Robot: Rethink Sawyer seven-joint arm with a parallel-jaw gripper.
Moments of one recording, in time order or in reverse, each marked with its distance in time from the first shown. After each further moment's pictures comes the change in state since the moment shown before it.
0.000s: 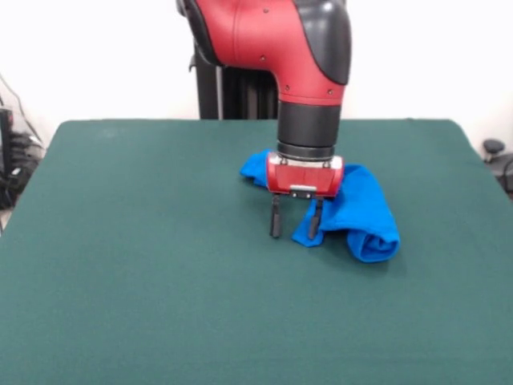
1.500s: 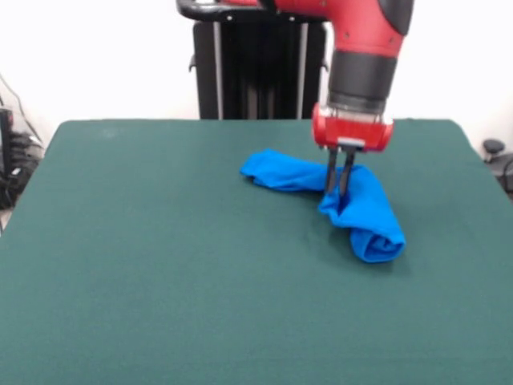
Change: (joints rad) arm 0.247 -0.156 -0.137 0.097 0.162 0.098 0.001
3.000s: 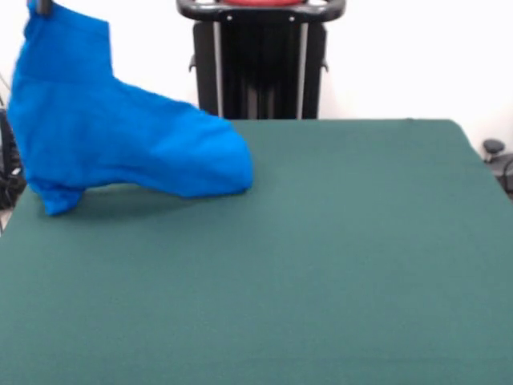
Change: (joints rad) arm -0.603 -0.541 -0.051 0.029 -0.203 0.403 0.000
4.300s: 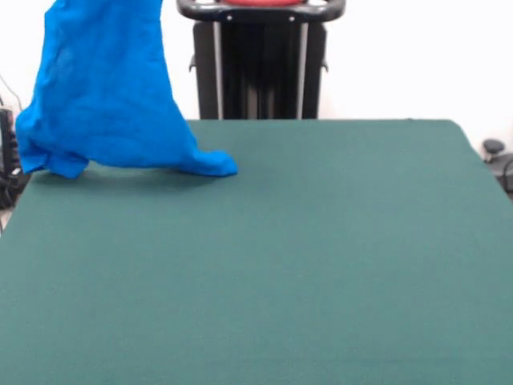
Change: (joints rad) arm -0.003 -0.369 0.063 0.213 -0.029 0.295 0.000
